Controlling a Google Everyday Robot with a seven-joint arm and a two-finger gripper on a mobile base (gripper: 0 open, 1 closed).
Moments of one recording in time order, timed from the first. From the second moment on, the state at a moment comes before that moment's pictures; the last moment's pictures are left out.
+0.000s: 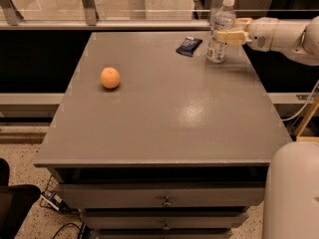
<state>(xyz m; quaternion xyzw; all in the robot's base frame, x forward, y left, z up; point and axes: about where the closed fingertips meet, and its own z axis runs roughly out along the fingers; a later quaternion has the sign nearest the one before) 0.790 -0.241 0.933 -0.38 0.63 0.26 0.62</state>
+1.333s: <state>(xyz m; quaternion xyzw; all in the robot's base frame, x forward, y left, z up) 0.796 -0.228 0.920 -0.38 0.63 0.28 0.61</state>
